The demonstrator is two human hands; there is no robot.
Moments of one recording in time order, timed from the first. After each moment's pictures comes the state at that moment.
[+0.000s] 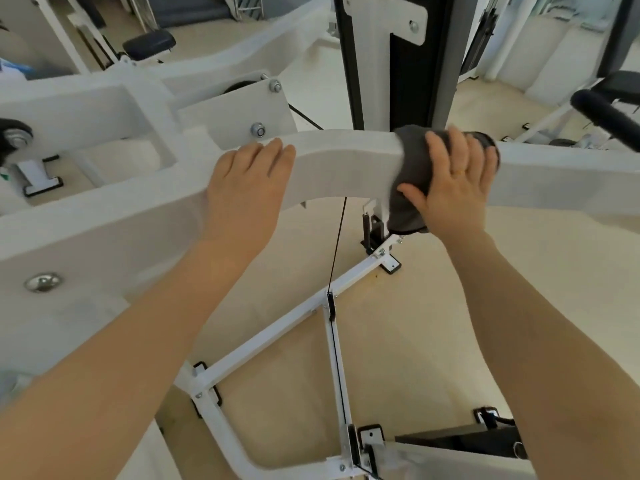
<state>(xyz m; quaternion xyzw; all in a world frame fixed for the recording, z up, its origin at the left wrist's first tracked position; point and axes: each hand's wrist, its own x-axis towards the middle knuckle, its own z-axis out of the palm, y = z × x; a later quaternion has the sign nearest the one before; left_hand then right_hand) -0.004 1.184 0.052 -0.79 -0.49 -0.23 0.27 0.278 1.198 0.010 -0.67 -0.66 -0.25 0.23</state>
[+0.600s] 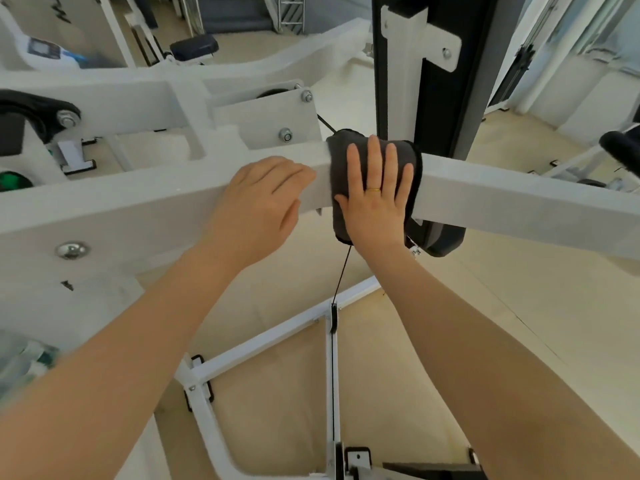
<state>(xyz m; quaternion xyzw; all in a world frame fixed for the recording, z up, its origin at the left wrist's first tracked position) -0.017 1.165 0.055 -0.84 -0.43 -0.29 0.16 0.164 1.215 0.000 -0.61 -0.69 -0.33 0.19</state>
